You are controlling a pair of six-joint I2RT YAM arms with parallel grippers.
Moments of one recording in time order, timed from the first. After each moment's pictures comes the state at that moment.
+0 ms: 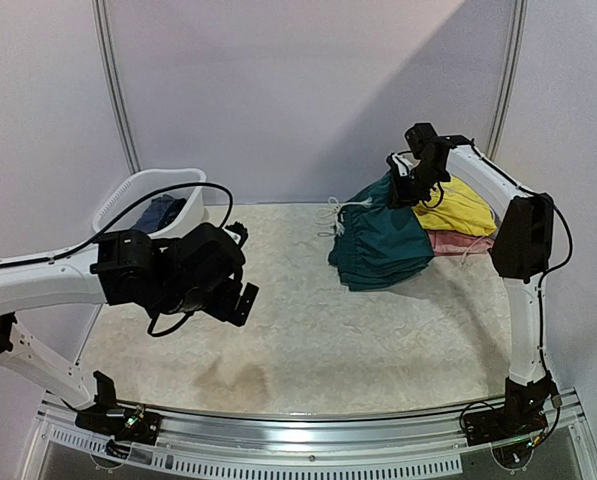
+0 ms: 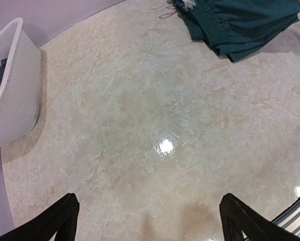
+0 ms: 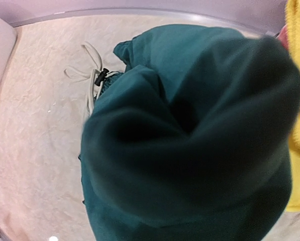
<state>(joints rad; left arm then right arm) -1.16 1.31 1.15 -0.85 -0.60 -0.53 0.31 2.26 2.27 -1.03 -0.21 0.15</state>
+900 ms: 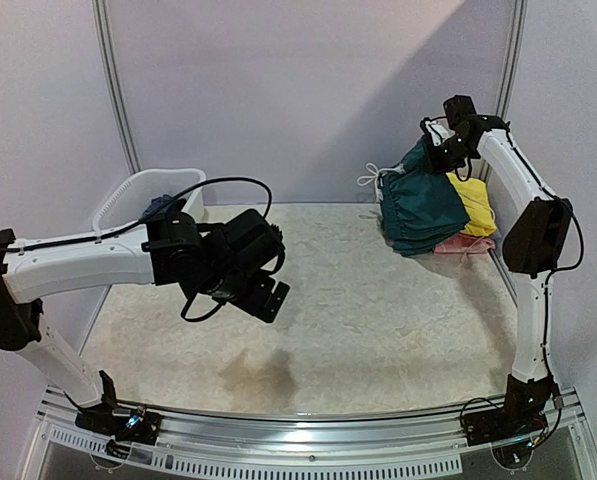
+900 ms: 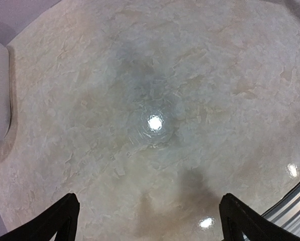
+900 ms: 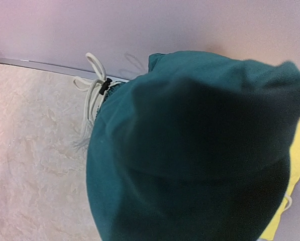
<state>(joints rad) -1.12 1.55 1.36 -0.90 -0.44 -0.50 0.16 2.27 2.51 -1.05 -0.08 -0.08</state>
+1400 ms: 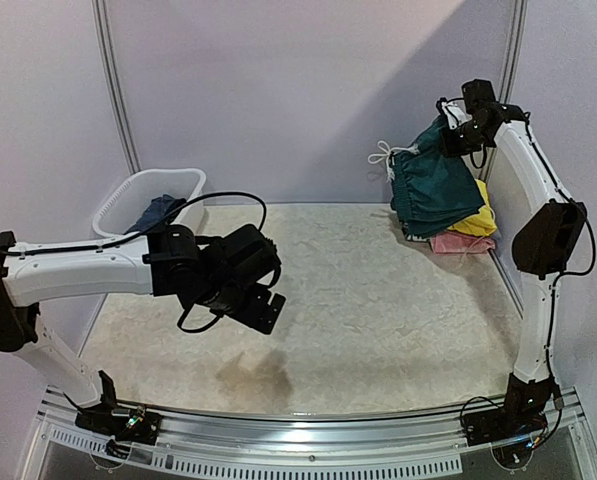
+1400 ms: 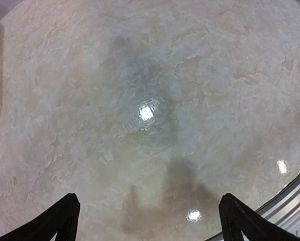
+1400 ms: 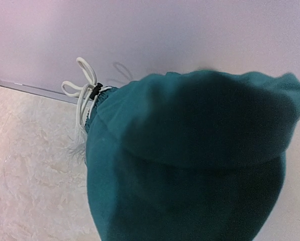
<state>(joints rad) -1.13 1.52 1.27 -0.87 -0.40 -0.58 0.11 2.21 2.56 -1.04 -0.03 -0.12</state>
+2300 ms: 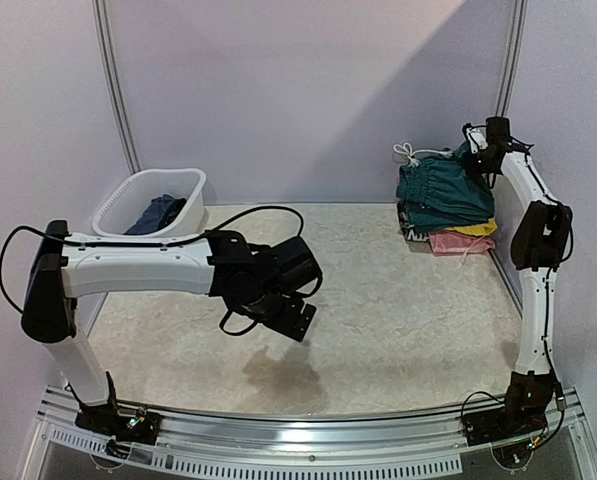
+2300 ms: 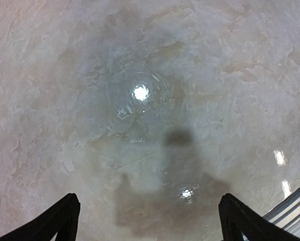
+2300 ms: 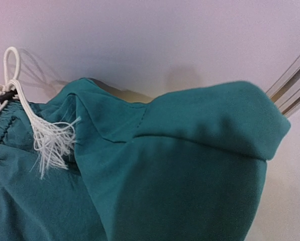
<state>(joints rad) -1.14 1.78 1.41 -0.87 -0.32 -0.64 -0.11 2.48 2.59 -0.69 -0.06 -0.25</state>
